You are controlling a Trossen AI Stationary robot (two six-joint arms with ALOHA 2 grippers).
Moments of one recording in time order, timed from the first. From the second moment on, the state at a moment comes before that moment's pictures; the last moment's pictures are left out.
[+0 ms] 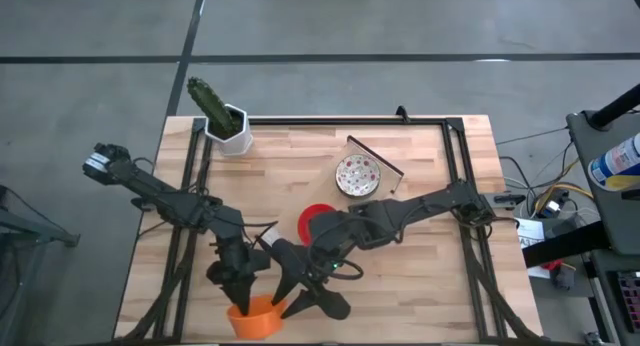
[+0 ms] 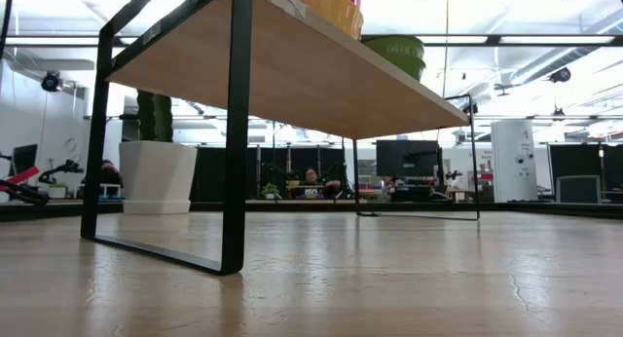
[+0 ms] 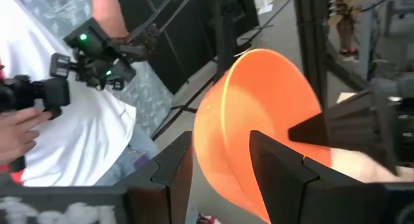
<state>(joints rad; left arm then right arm) -0.45 1.22 0.92 0.18 0.84 -2.15 0.35 2.13 2.32 -0.42 -0.47 0.31</state>
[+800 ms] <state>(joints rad) -0.40 1.22 0.92 0.21 0.63 -2.01 0.35 2.13 2.28 -0.41 -0.56 0.34</state>
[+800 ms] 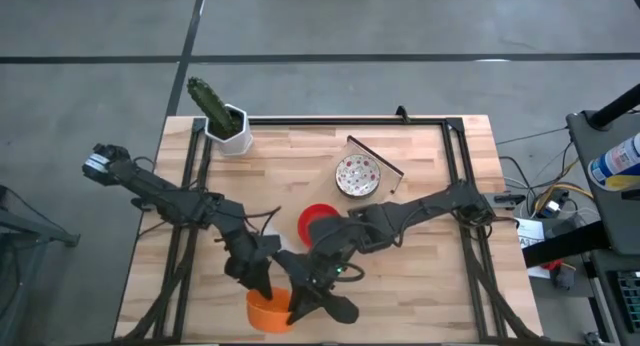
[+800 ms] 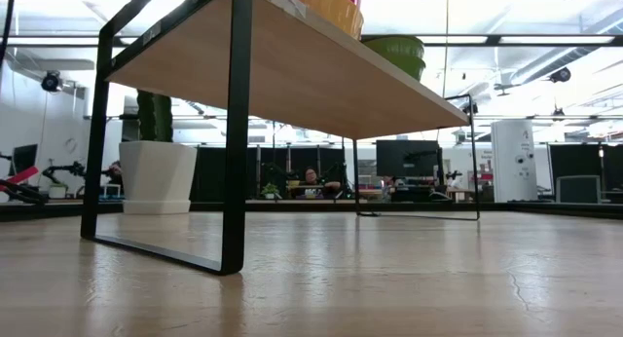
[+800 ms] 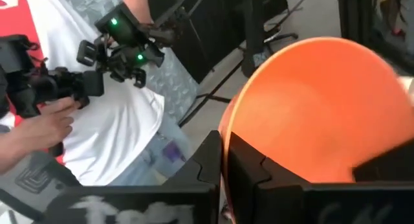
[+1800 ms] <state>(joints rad) -0.31 0.88 0.91 0.25 0.15 -1.20 0.30 2.09 2.35 -1.14 0.04 0.49</state>
